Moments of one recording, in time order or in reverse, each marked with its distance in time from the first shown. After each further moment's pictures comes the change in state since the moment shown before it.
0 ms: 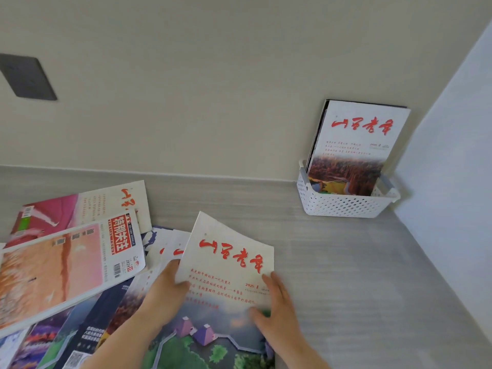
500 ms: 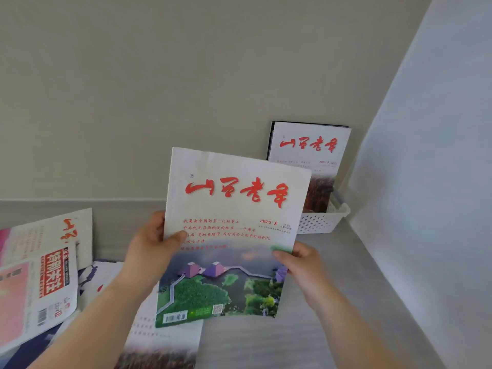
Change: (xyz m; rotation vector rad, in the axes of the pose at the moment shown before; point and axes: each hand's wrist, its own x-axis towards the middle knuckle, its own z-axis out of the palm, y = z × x) left_hand 0.003 0.133 0.009 -0.497 0.145 0.368; right_hand 0.032 -0.029 -0.175 0.546 0.176 0.029
